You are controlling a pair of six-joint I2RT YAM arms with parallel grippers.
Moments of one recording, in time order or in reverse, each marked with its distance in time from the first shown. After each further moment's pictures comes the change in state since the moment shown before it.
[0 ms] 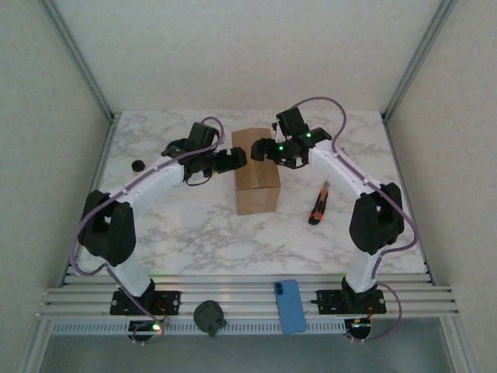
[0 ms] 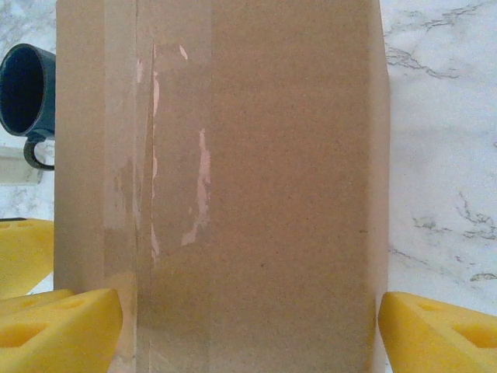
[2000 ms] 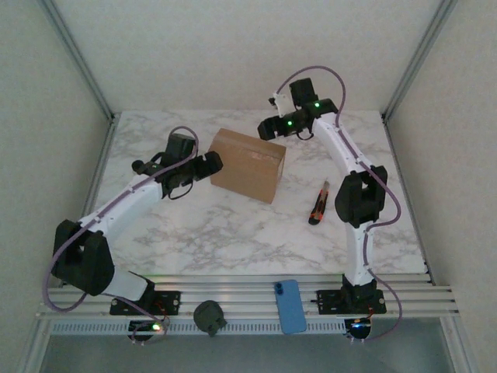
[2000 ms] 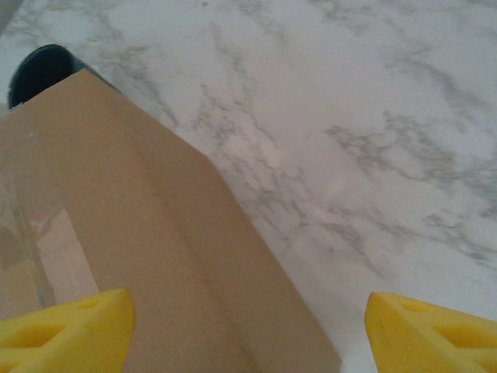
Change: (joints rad) left arm 0.065 -0.246 -0.223 0.014 -0.202 -0.098; right arm -0.147 0.312 0.509 -0.182 -0.198 -0.557
